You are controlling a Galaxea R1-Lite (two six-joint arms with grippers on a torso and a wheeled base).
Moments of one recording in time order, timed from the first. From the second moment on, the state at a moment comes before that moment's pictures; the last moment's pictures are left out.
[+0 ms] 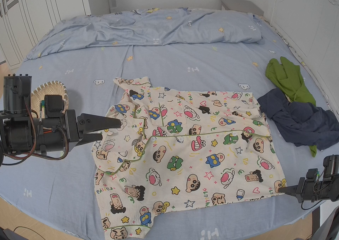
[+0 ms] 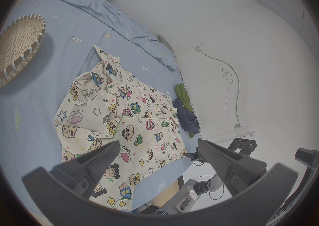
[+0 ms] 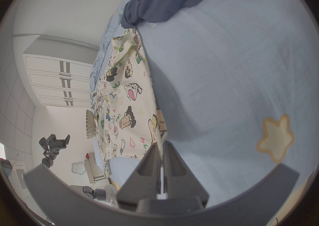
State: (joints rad) left arm -0.27 1.40 -0.79 -0.19 -0.56 -0.55; right arm -0.35 1.86 -0.02 -0.88 0.82 0.31
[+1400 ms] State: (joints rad) left arm -0.14 1.65 -1.10 -0.19 -0.56 -0.68; right arm -0.37 1.47 -0.12 -0.76 0.77 0.32
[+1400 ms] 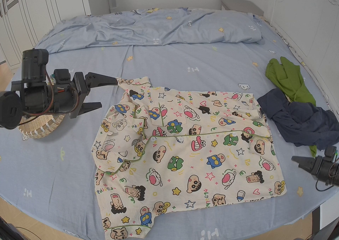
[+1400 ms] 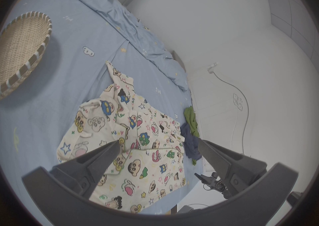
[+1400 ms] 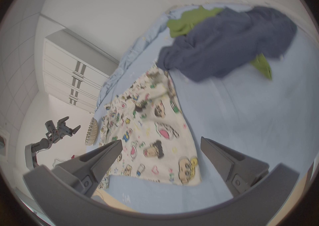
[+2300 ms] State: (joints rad) left arm -0.18 1.69 -1.19 -0.21 -0.58 -0.88; right arm -0.16 1.45 -0.74 -0.41 0.76 0.40
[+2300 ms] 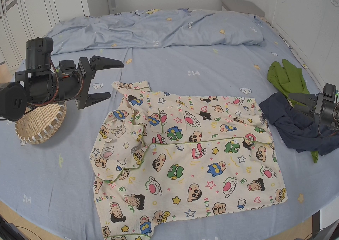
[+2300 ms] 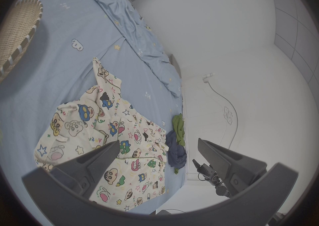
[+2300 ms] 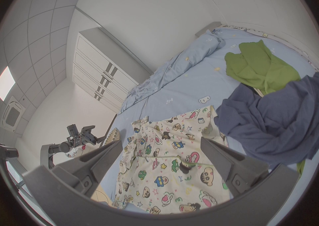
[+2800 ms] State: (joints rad) left arm -0.24 1.70 -1.23 -0.22 -0.58 -0.82; right arm -0.15 1.45 -0.75 -0.41 0.76 0.40
